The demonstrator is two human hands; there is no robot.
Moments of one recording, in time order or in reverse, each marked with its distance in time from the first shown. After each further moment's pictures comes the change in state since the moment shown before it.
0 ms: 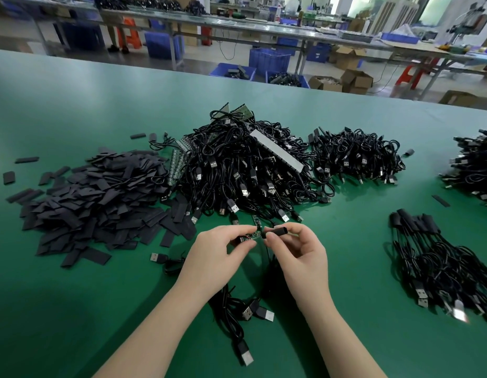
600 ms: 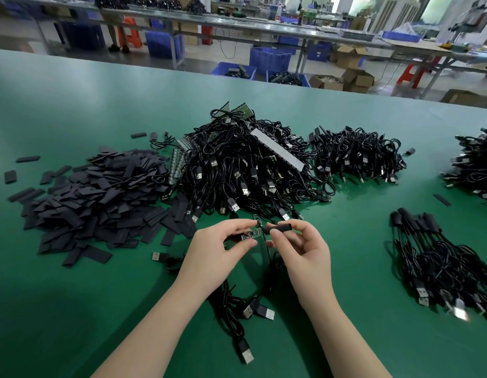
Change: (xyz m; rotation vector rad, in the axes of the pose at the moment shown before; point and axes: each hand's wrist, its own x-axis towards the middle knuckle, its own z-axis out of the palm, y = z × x) left_hand 0.000 0.002 -0.003 -0.093 0.015 0.008; right_hand 0.001 -0.002 -0.003 0.099 -0.022 -0.003
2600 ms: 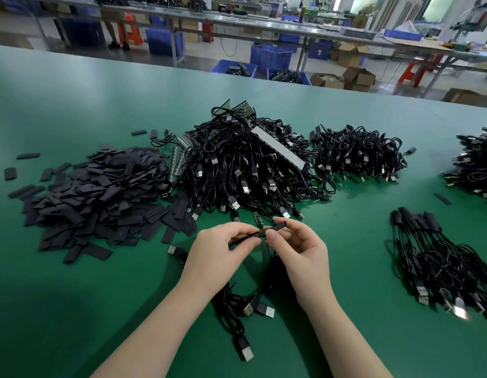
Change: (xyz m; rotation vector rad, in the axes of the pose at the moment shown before) left_hand -0.004 0.002 0.007 0.013 0.036 0.037; right_hand 0.000 -0.001 0.002 -0.008 -0.048 0.017
